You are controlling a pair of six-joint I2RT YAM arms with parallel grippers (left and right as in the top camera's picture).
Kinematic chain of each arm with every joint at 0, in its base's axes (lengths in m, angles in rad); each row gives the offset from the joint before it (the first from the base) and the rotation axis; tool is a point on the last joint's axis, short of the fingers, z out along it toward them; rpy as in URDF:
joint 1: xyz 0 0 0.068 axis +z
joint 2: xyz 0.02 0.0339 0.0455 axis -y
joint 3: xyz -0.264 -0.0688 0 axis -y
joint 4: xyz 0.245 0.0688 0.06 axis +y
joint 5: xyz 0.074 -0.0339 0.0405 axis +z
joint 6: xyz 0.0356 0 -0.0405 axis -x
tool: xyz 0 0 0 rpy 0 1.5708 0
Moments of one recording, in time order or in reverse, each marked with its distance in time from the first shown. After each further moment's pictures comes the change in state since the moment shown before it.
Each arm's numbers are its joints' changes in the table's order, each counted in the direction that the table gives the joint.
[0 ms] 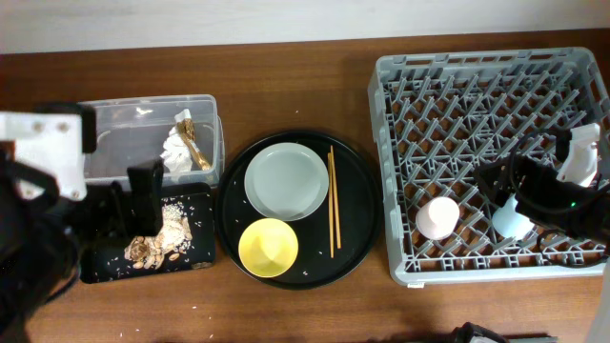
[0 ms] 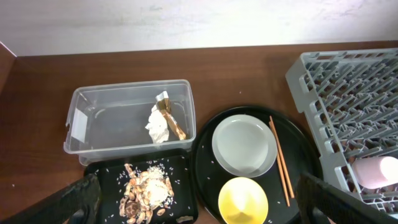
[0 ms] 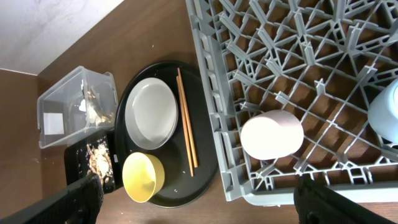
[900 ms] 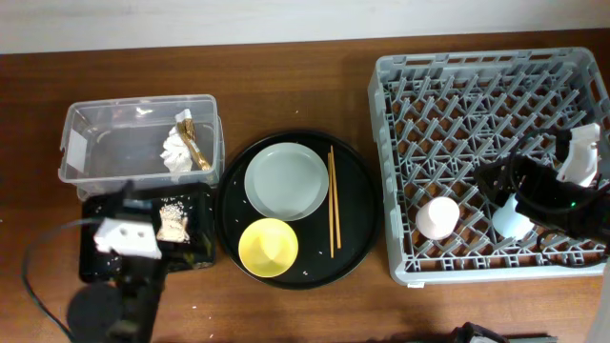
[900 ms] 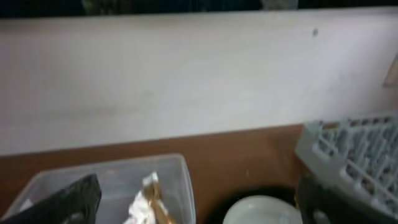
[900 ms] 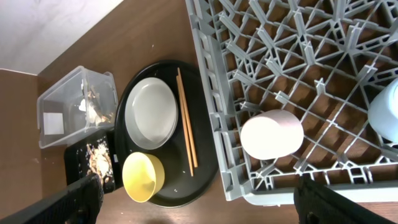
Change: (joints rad) left arm 0.021 0.893 -1.691 -1.388 -0.045 -0.052; right arm 0.000 0.000 0.000 0.002 0.000 0.001
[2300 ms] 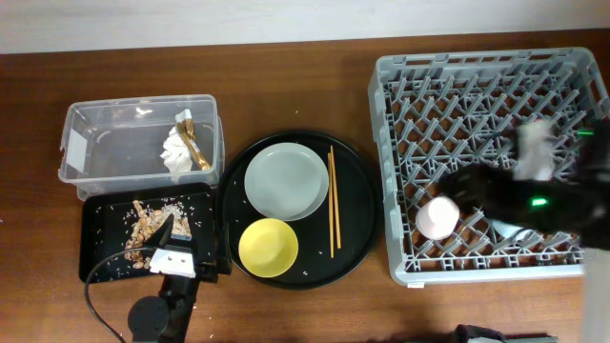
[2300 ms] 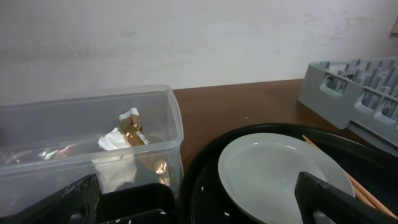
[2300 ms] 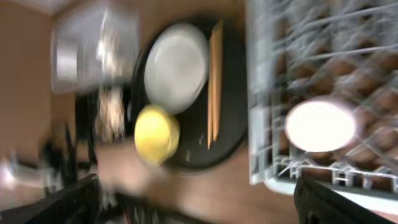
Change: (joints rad) left arm 0.019 0.389 -0.644 -0.232 -0.057 0.000; right arm 0.282 -0.024 -0.022 0.027 0.009 0.039
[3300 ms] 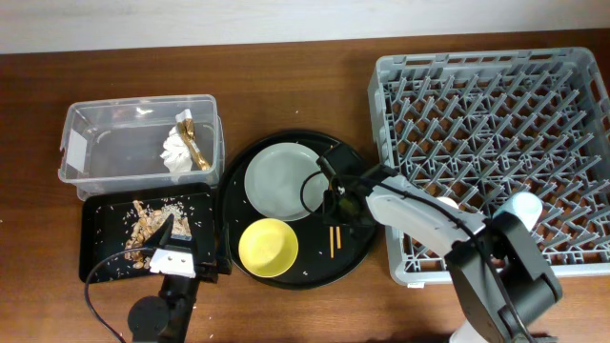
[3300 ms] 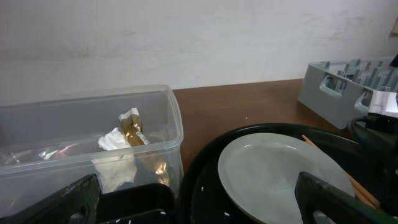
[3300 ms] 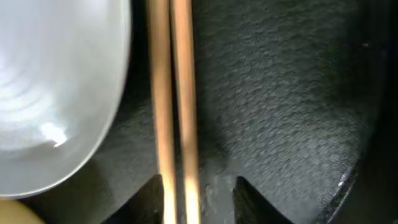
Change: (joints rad) left arm 0.000 0.000 0.000 0.000 0.000 0.000; right arm 0.770 -0.628 -0.418 -0.857 -0.596 -0.644
